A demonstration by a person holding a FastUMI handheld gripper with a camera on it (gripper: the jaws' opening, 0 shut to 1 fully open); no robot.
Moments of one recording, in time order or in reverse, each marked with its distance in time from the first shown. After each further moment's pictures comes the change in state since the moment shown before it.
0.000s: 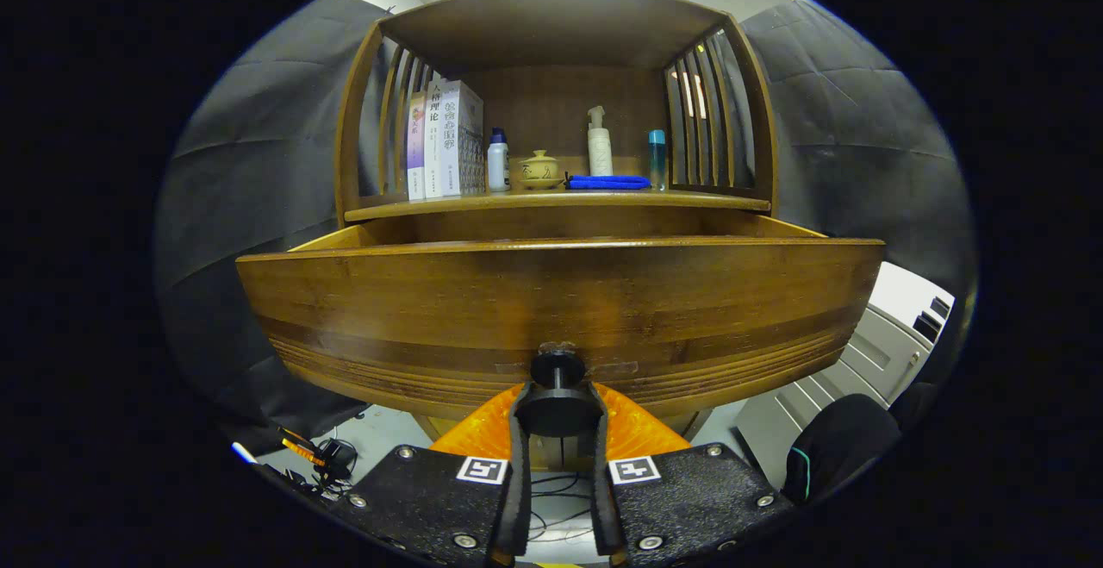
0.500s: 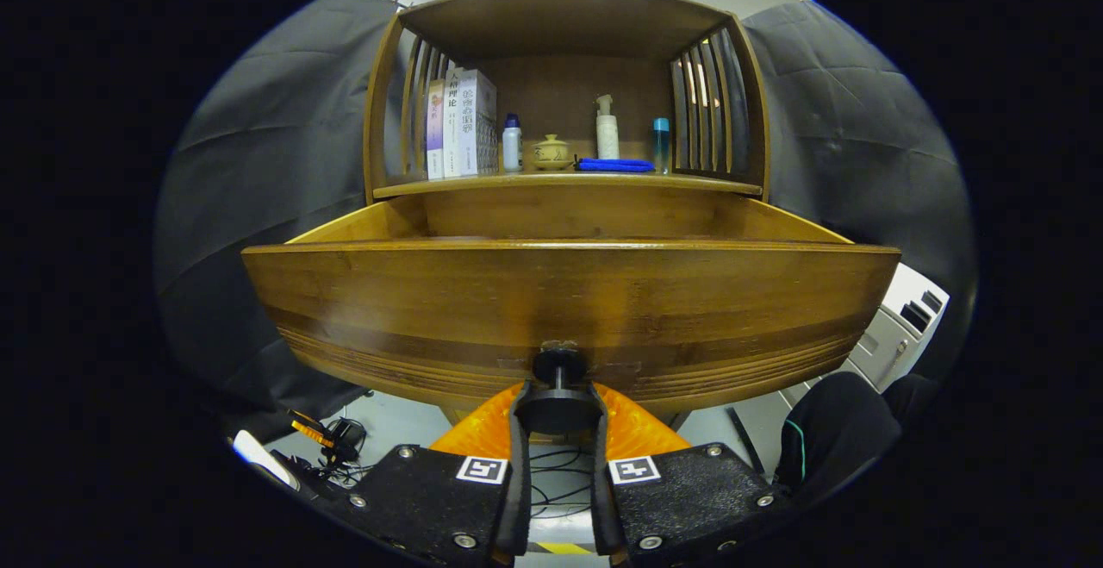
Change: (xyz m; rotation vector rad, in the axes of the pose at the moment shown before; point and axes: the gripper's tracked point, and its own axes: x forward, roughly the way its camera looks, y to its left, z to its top) arm -0.039 0.013 -0.019 -0.008 0.062 0.022
